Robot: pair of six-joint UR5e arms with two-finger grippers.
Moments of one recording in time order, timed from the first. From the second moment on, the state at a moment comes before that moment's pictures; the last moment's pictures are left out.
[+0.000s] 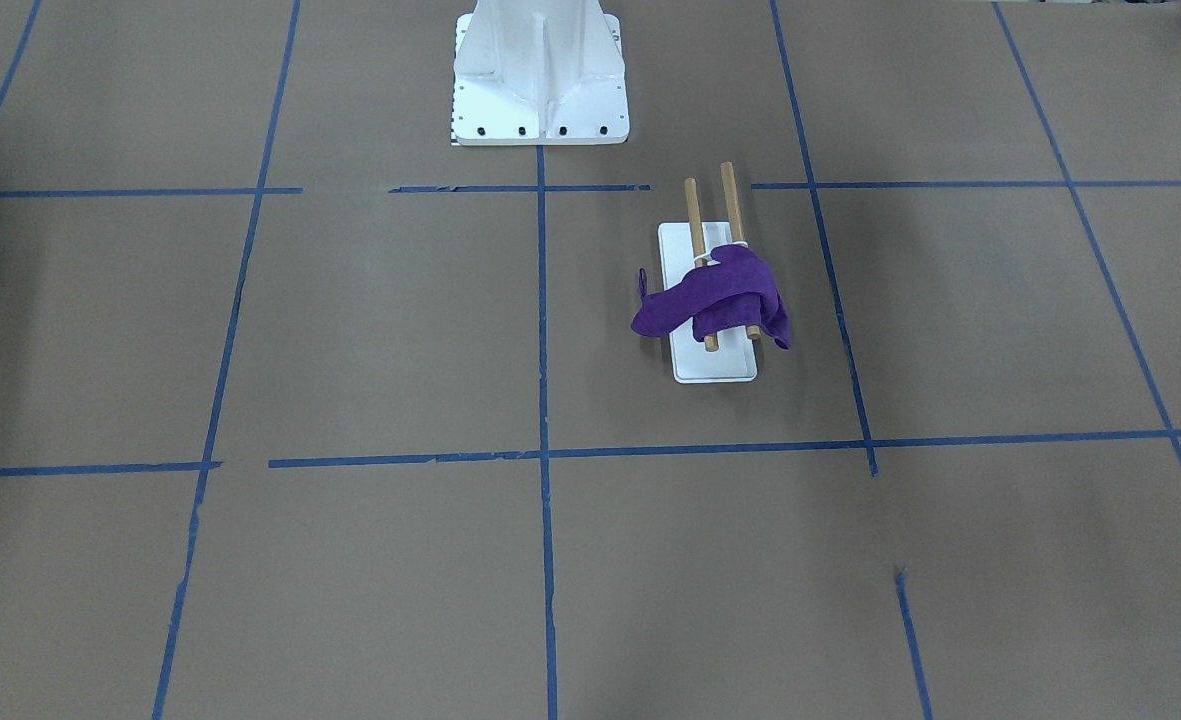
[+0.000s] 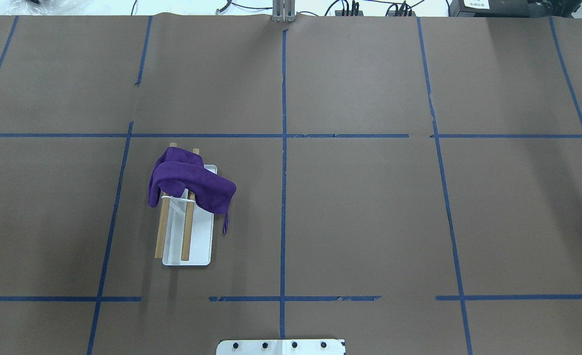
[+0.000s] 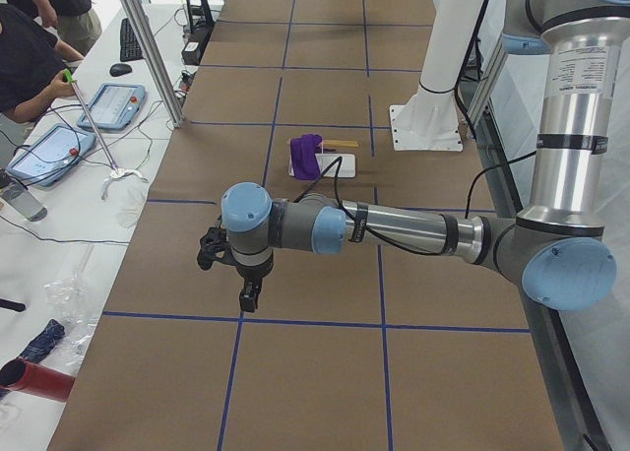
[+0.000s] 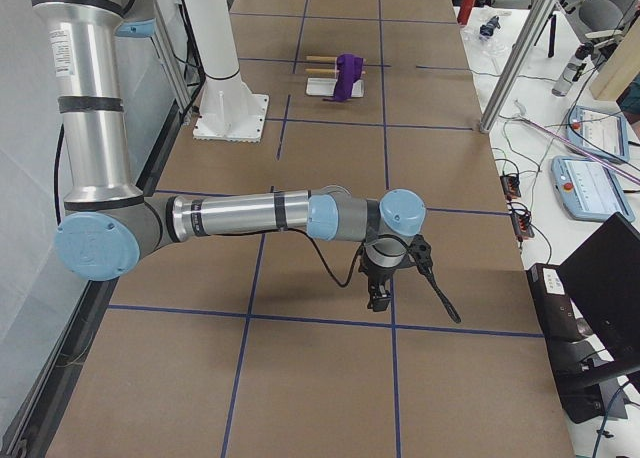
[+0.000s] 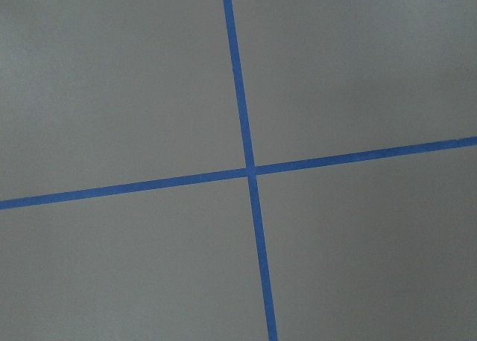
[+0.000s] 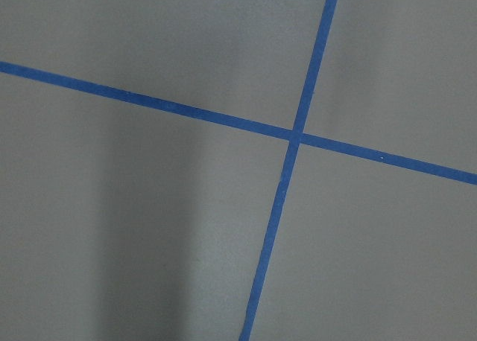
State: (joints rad) left arm -1.58 -1.60 -1.67 -1.56 -2.35 0.02; right arm 1.50 -1.50 1.63 -1.73 2.32 -0.20
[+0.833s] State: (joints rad) left arm -1.57 -1.59 -1.68 -1.58 -2.35 -0.05; right arm 1.50 -1.49 1.64 -1.72 2.32 -0.20
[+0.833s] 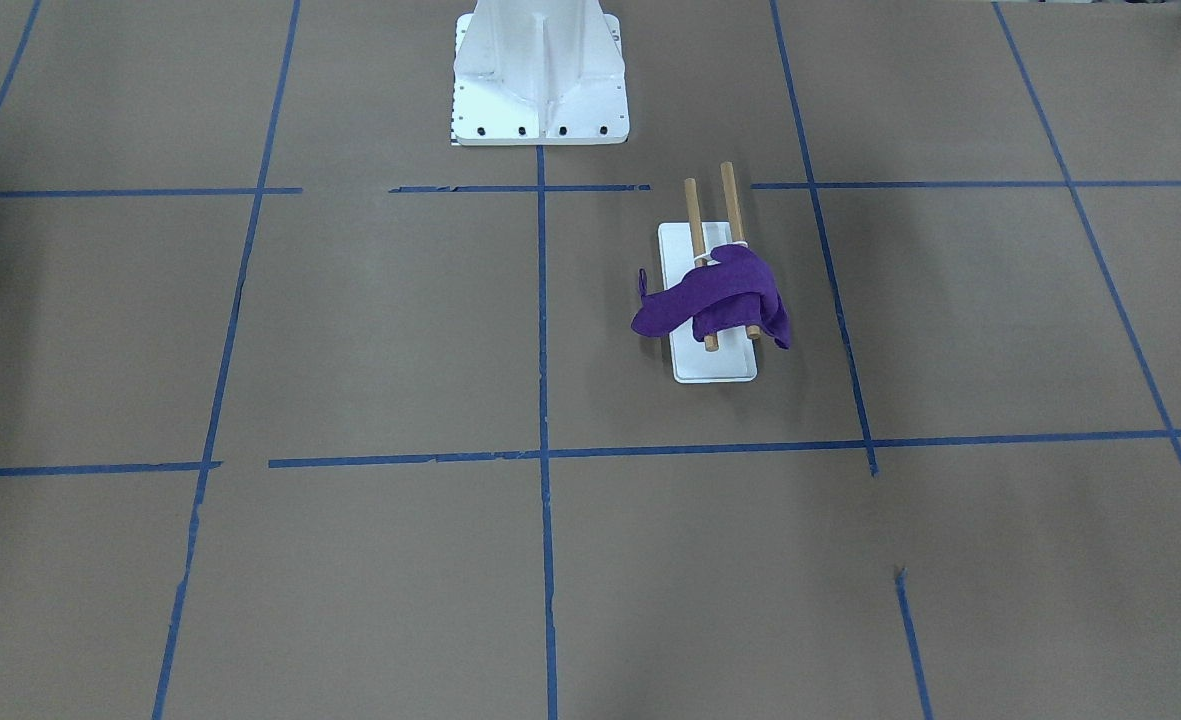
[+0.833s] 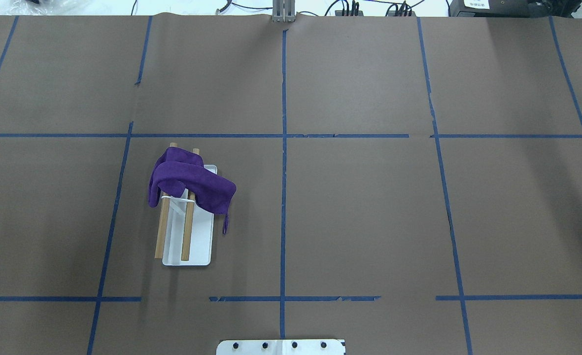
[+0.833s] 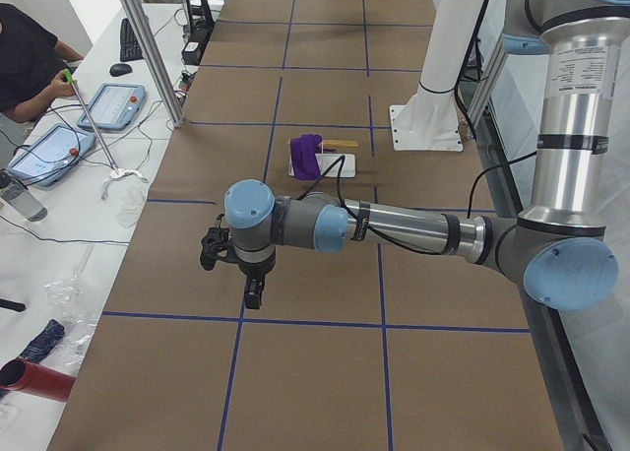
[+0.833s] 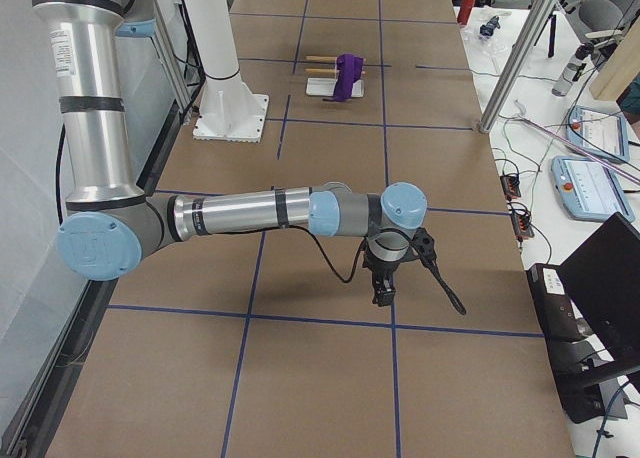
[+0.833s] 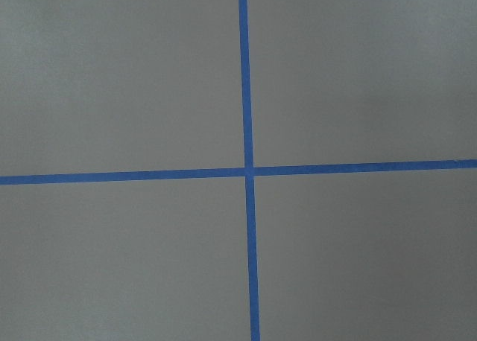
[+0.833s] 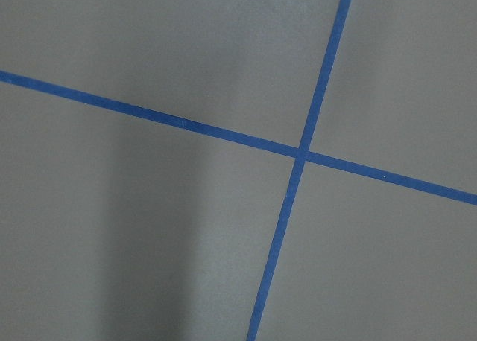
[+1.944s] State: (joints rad) left arm -1.56 -1.60 -1.71 -1.60 -2.34 -0.04; right arm 1.50 -1.50 1.64 -1.72 2.31 -0.20
